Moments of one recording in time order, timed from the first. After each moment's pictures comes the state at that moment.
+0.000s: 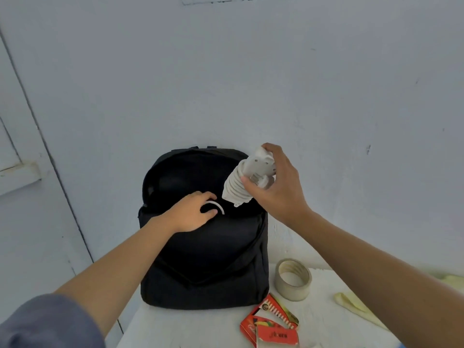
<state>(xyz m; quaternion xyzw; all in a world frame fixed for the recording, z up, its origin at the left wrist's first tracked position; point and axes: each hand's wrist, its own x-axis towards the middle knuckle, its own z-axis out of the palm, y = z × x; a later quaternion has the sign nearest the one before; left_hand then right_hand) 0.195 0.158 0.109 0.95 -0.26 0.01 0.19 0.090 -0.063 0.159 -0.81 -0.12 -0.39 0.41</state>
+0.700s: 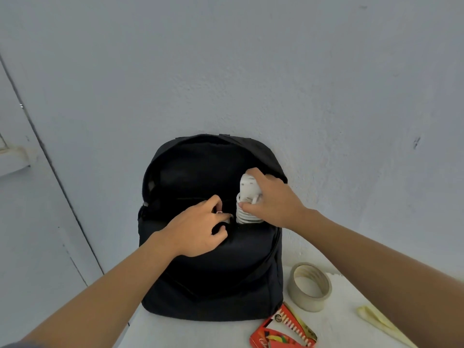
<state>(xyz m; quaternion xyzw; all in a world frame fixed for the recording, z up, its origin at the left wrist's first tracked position) 0.194 0.163 0.072 0.91 -0.39 0.09 0.07 0.176 -0.064 0.106 -0.95 -0.12 -0.18 0.21</state>
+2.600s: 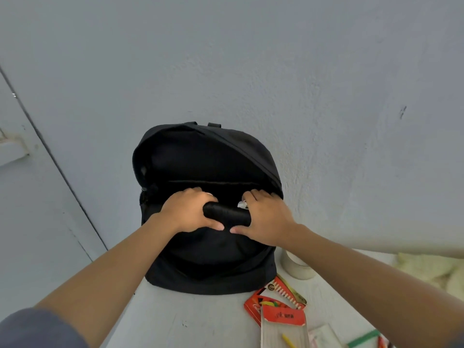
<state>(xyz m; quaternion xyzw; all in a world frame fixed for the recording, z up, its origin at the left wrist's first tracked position) 0.178 0.150 0.080 0.96 -0.26 -0.03 0.02 0.130 -0.060 0.043 -0.98 -0.12 -0.17 0.02</state>
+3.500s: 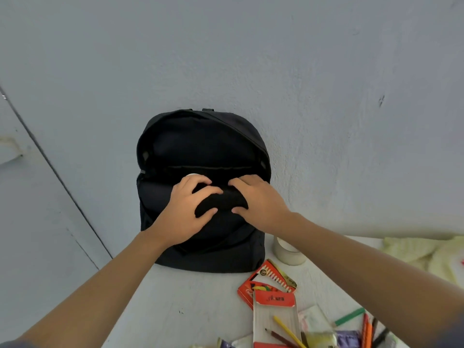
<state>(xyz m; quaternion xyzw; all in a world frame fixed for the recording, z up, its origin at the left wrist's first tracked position) 0.153 0.157 0.046 0.87 -0.39 0.22 0.20 0.113 -0.066 0.057 -0.96 -0.16 -0.19 0.14</state>
